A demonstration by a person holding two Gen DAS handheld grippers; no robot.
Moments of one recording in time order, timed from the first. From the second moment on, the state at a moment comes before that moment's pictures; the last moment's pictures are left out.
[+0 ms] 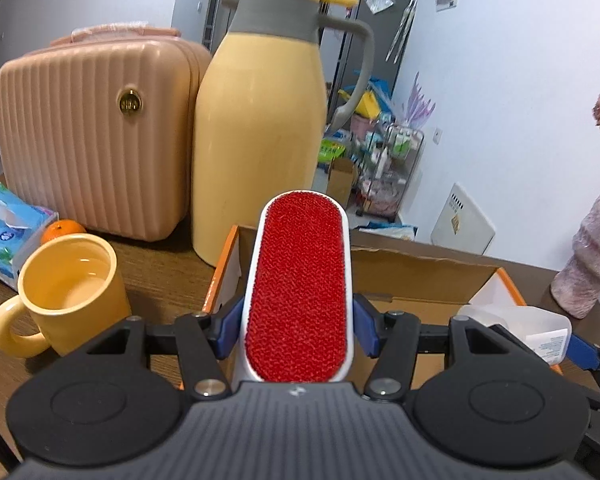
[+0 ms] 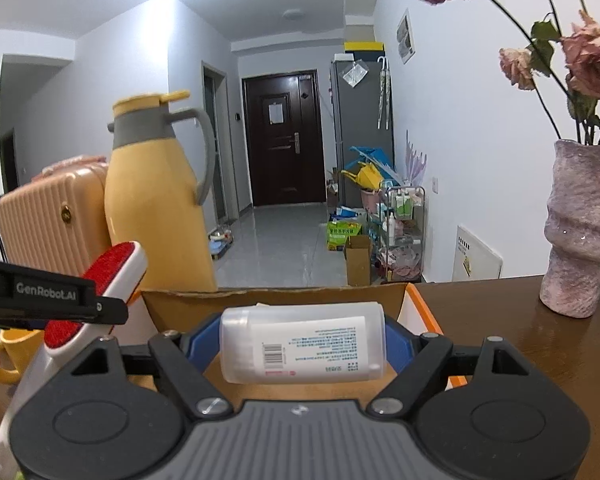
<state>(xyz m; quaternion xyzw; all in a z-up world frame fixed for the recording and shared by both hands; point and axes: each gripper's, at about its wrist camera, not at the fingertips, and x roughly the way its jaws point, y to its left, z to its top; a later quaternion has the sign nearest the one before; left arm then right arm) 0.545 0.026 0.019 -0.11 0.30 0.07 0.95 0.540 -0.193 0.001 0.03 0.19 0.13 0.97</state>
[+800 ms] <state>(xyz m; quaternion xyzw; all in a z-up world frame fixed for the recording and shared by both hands) 0.537 0.025 0.024 -0.09 0.30 0.08 0.94 0.550 -0.194 -0.002 0.00 0.23 0.12 0.97</state>
